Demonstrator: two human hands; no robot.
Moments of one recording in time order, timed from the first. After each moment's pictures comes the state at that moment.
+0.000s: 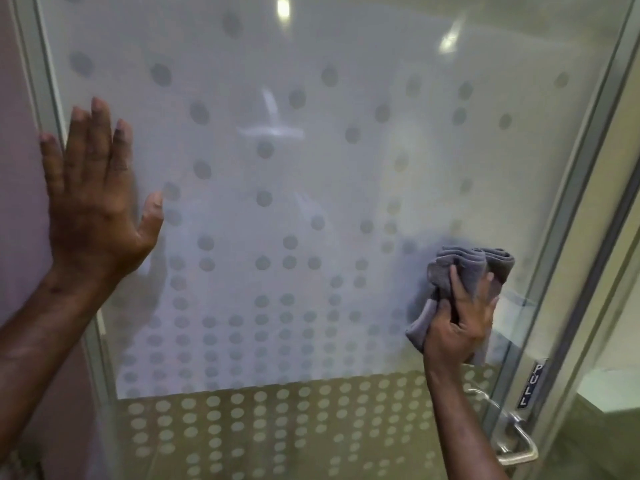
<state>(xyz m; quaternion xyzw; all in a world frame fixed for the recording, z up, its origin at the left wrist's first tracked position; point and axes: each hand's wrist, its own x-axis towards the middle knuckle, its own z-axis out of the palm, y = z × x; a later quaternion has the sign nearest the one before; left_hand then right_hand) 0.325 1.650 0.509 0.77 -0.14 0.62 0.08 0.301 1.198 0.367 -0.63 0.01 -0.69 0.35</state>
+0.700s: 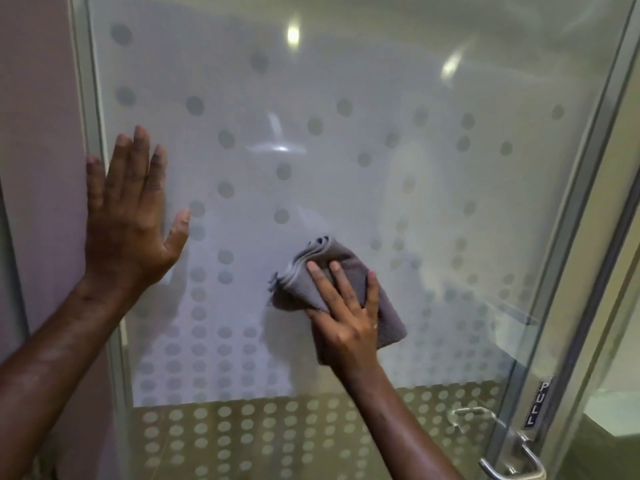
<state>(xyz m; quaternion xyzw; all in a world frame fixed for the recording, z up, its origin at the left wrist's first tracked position) 0.320 1.652 0.511 0.75 -0.13 0.64 0.05 0.293 1.342 0.393 -0.73 -0.25 -0.64 0.03</state>
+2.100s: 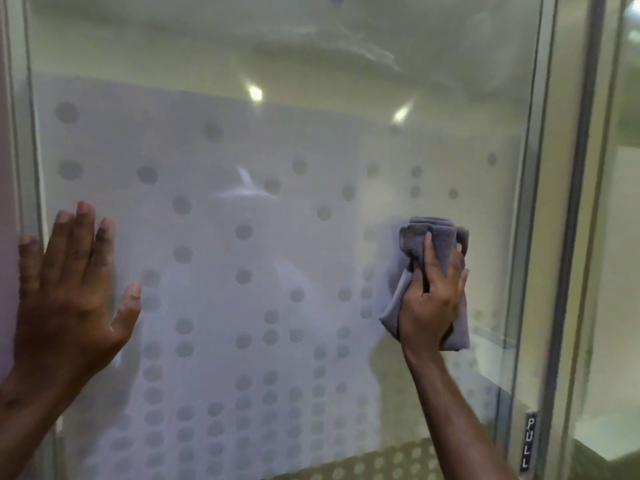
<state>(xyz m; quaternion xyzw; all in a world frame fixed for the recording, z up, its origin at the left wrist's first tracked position) 0.343 1.658 0.510 0.76 -0.15 0.63 0.06 0.324 1.218 0.497 -0.62 0.01 -0.73 0.29</state>
